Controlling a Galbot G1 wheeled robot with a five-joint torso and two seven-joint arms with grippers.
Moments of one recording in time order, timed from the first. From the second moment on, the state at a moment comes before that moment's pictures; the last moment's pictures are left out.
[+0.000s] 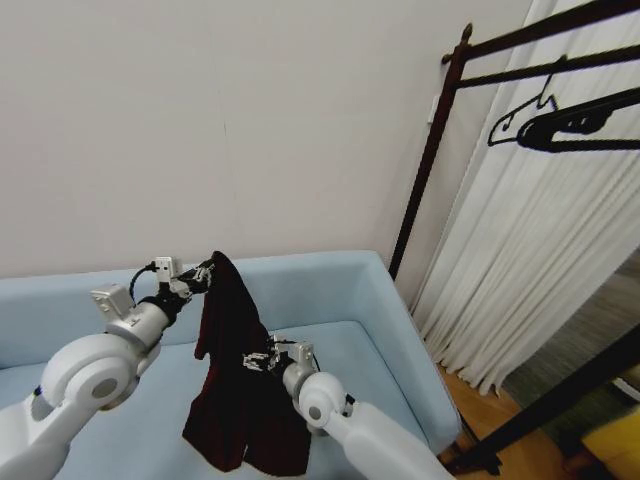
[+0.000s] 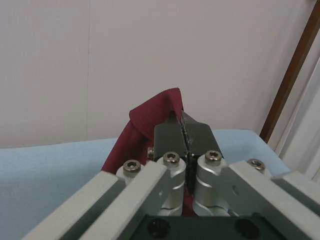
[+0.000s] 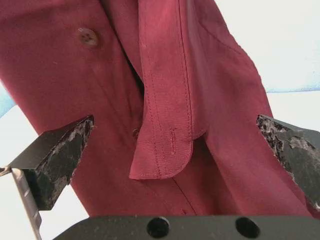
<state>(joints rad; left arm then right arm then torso) 1.10 -0.59 -0.63 -2.30 -1.24 0.31 -0.34 -0.70 1.29 -0.40 1.79 1.00 -0.38 0.49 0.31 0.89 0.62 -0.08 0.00</state>
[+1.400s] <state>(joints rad) 1.09 -0.64 -0.65 -2.28 -1.22 0.31 -0.35 -0.57 1.15 -0.38 1.86 0.99 -0.36 0.54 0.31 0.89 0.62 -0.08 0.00</state>
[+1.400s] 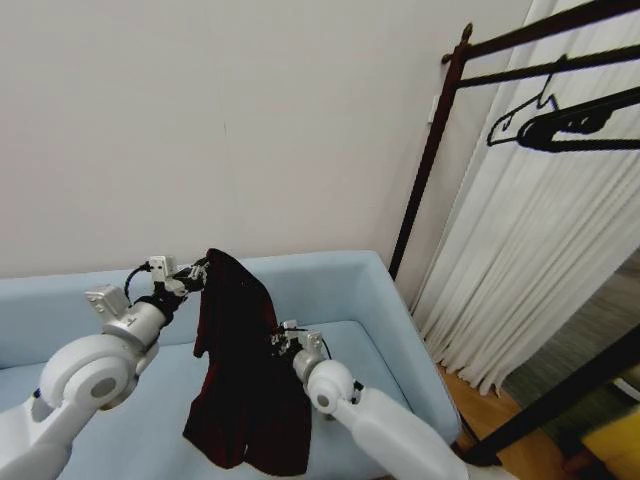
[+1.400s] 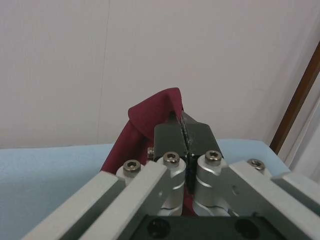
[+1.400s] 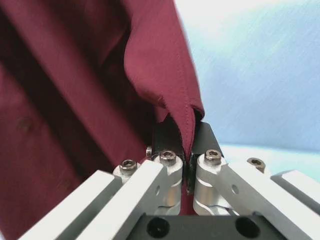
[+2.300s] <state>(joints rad) 0.90 -0.50 -0.79 -2.25 -1.39 0.30 -0.34 0.07 0.92 -0.35 1.94 1.17 -0.47 0.41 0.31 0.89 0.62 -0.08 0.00</state>
